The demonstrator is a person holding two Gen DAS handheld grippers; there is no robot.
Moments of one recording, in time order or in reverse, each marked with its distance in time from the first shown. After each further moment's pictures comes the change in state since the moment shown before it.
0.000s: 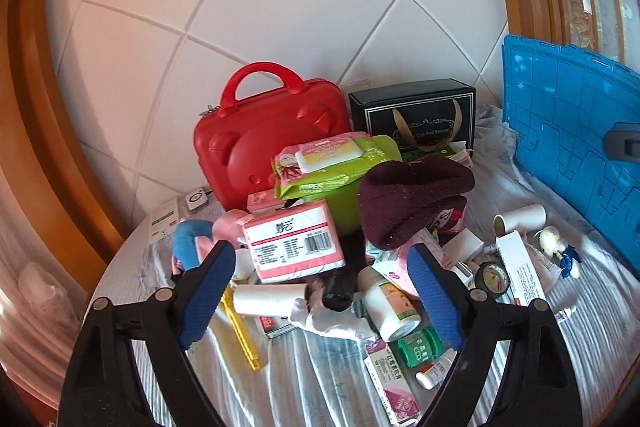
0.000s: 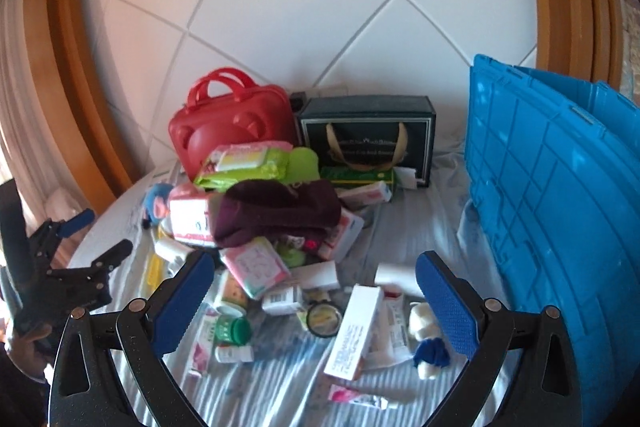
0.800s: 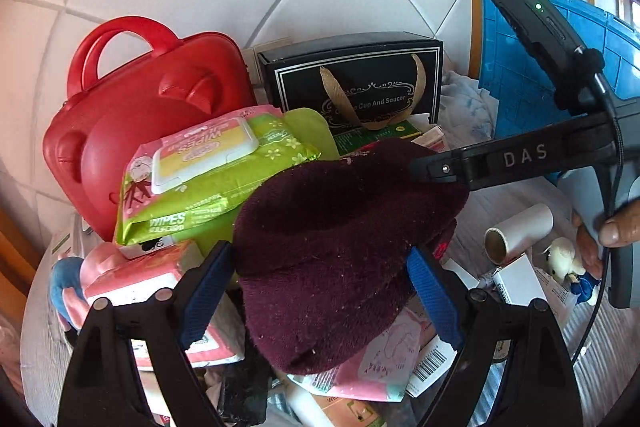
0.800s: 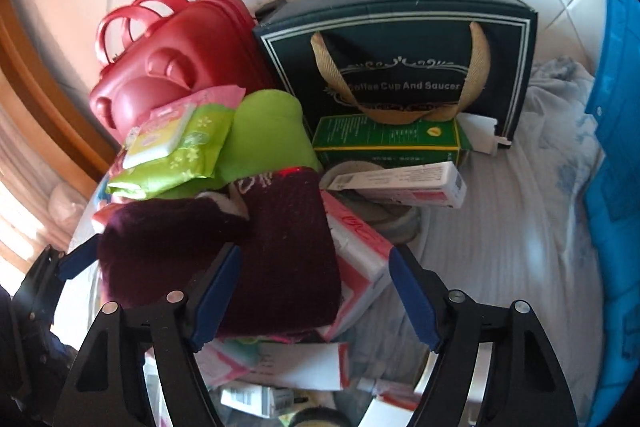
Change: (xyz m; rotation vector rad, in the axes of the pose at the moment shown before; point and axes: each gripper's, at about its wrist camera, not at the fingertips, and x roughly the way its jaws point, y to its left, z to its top) left arm 0.158 -0.061 0.024 0.066 0.097 -0.234; right arm 0.240 -0.053 0.037 0.085 0.253 0.153
